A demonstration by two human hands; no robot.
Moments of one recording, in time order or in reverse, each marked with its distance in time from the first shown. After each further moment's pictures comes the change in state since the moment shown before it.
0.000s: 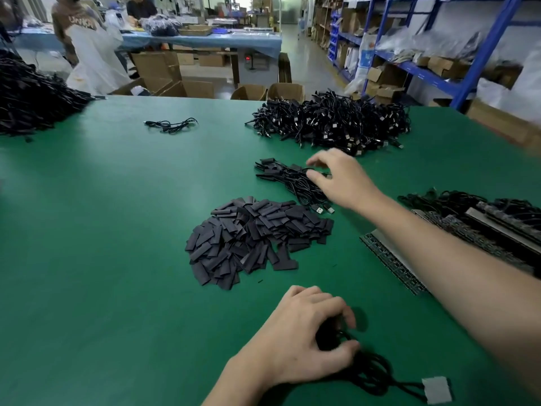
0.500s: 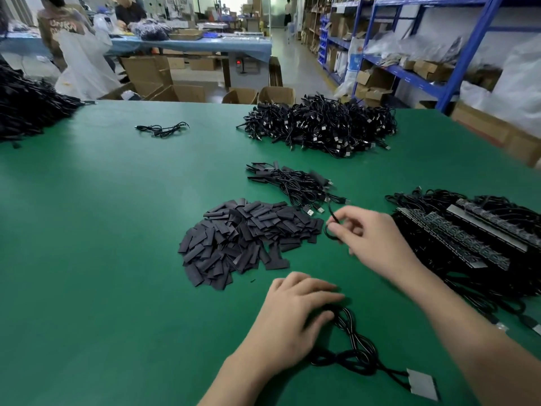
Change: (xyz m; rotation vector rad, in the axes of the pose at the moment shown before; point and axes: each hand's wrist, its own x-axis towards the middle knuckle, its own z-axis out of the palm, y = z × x) left_hand 0.005 -0.012 0.008 0.124 0.050 -0.064; right_hand -0.122 0.013 -0.012 0.232 0.047 0.121
